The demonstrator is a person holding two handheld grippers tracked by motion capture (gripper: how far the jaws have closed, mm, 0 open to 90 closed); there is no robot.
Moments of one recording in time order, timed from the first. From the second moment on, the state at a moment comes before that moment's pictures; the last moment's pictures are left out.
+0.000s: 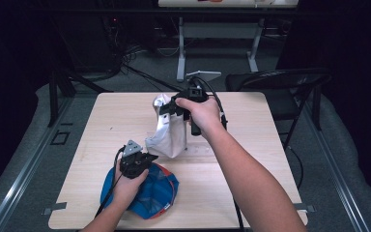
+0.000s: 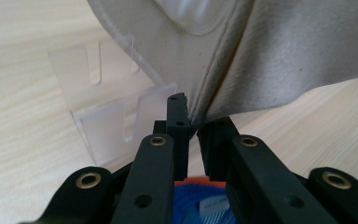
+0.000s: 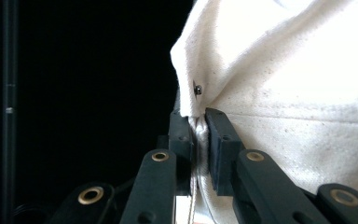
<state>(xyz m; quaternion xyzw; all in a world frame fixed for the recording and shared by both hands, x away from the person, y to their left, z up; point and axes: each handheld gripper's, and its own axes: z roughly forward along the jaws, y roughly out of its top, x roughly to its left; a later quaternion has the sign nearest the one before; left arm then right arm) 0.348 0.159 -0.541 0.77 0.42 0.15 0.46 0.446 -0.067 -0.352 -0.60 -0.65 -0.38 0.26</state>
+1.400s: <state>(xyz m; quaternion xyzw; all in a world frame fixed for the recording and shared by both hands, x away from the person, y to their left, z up) 0.279 0.273 -0.521 0.75 0.45 0.18 0.45 0.396 -0.128 -0.347 -0.57 -0.69 -0.41 0.14</state>
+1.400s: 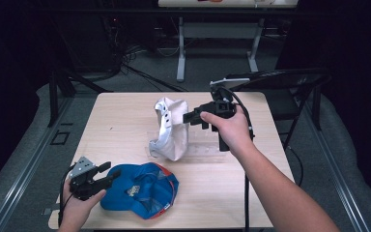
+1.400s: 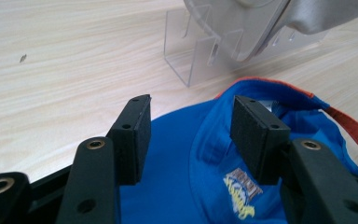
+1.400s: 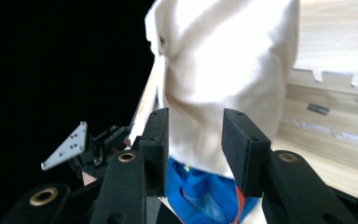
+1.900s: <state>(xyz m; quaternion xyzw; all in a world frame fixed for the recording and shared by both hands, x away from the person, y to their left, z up) 0.283 0.293 -0.534 0.74 0.47 0.19 0.44 0.366 -0.143 -0.388 -0.58 -0.70 -0.39 0.12</state>
